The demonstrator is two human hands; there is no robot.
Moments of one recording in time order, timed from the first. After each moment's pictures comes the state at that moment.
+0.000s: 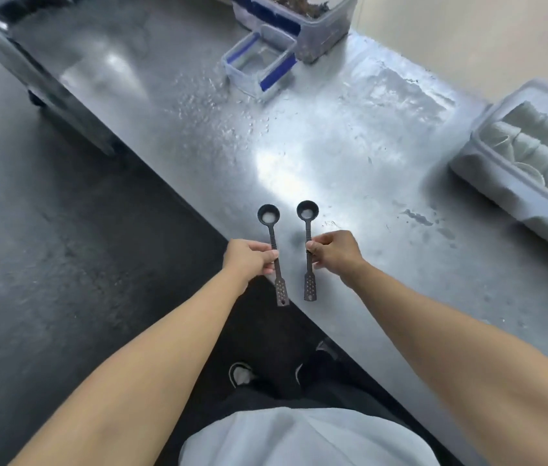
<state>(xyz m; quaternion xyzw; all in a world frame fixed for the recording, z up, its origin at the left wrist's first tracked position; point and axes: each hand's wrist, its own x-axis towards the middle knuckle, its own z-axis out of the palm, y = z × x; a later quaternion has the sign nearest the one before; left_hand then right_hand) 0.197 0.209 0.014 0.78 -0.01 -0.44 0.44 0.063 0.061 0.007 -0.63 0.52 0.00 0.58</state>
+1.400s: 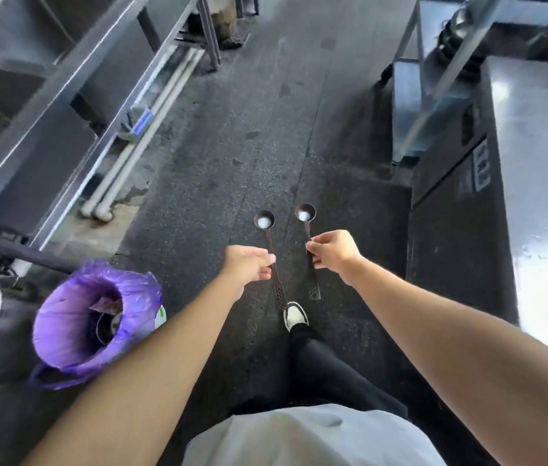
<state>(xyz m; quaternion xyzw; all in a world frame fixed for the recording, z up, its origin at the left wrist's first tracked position) 0.419 0.725 0.018 0.66 0.39 -0.13 0.62 0.500 0.534 0.001 -0.82 0.10 0.28 0.50</state>
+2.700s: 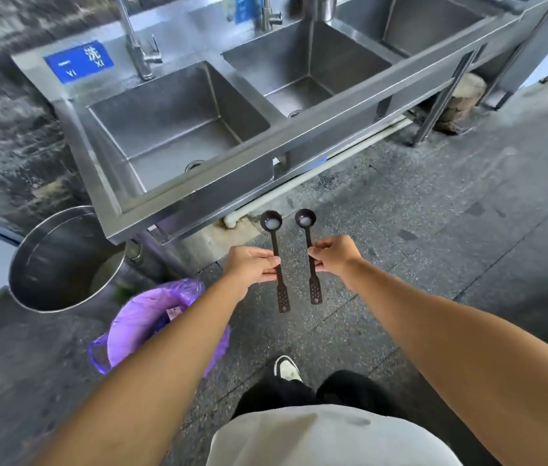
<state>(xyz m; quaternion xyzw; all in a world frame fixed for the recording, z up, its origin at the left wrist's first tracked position) 0.578 1.147 0.039 0.48 0.54 0.13 0.68 0.758 1.050 0.043 -0.79 -0.18 0.46 0.38</state>
